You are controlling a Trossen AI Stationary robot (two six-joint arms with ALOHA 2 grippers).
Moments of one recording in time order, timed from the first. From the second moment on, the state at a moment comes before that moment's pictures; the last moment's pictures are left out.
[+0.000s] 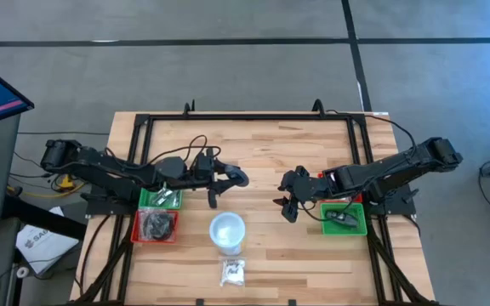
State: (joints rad) left arm -0.08 1.28 0.63 0.68 -0.22 -0.19; right arm 0.23 1.33 0.89 -0.35 0.29 0.54
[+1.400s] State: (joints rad) left arm -0.09 1.29 0.67 0.68 -0.21 -0.16; right arm 0.18 1.33 0.89 0.20 0.29 0.49
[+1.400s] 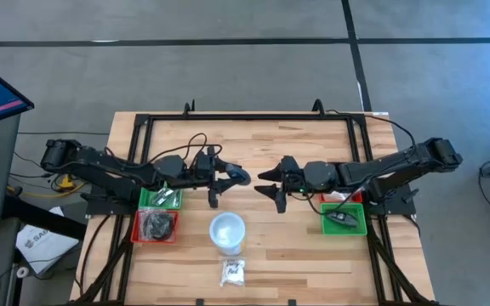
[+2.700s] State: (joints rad) left arm -0.08 1.50 0.86 0.68 -0.10 -0.15; right arm 0.16 1.42 0.89 0.30 0.26 0.07
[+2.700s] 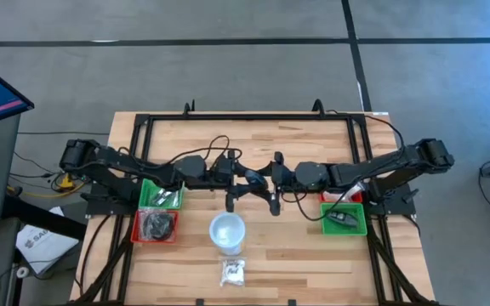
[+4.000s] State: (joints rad) left arm -0.08 1.40 0.85 0.51 -0.10 -0.12; right arm 0.16 1.33 0.89 0.19 0.26 0.07
